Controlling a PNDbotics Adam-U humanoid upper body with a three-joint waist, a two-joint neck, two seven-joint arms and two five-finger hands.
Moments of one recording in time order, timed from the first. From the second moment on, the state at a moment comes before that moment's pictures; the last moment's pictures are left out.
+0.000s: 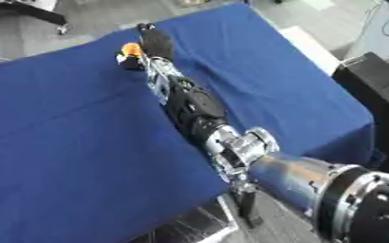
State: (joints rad) left arm -0.28 0.18 -0.26 -1.91 -0.09 -0.19 -0.05; right arm -0.94 -0.26 -0.09 -0.66 0.97 0.24 -0.36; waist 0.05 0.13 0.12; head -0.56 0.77
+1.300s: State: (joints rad) left arm -0.30 0.17 -0.28 -1.92 -0.10 -0.19 -0.07; right arm -0.96 -0.31 -0.12 -0.59 0.86 0.29 -0.43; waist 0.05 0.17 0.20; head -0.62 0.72
